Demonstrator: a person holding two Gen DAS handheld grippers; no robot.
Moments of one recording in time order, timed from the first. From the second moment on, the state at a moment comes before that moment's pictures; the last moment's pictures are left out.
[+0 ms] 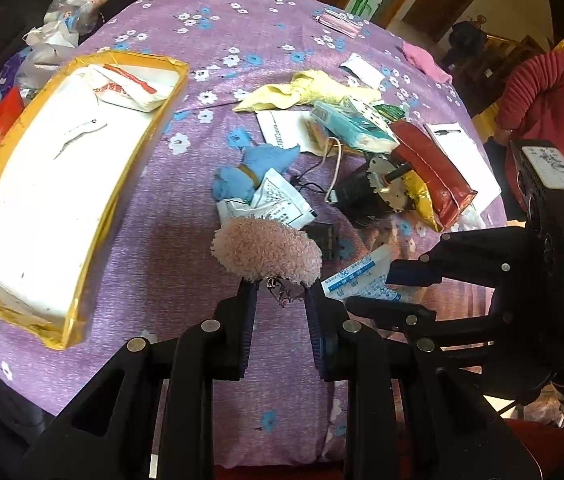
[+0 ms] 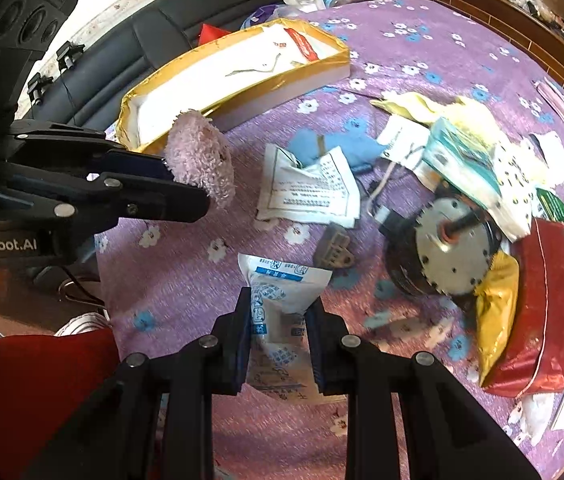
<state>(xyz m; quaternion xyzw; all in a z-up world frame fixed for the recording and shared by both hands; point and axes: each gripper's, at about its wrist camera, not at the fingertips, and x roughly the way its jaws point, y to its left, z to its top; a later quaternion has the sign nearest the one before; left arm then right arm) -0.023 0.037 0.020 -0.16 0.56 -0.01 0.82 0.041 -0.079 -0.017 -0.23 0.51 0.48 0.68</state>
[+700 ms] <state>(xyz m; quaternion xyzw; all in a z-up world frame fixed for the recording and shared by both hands) -0.033 0.098 0.031 -0.15 0.55 0.02 0.82 0.046 -0.013 -0.005 -0.23 0.49 0.51 0.67</state>
